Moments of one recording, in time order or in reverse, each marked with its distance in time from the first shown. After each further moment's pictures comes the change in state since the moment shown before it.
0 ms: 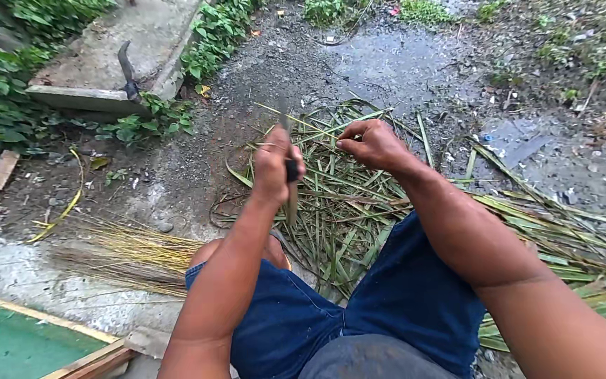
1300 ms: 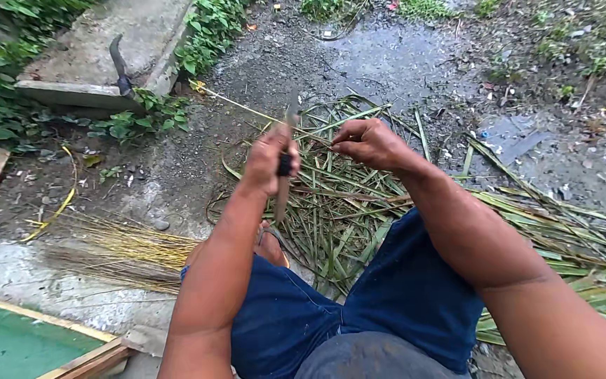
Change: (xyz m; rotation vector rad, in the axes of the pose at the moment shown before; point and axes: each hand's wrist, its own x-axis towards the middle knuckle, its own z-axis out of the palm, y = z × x) left_hand 0.011 0.005 -0.012 -0.016 -0.138 -0.141; right_hand -0.006 0.002 -0.006 0.108 -0.102 -0.146
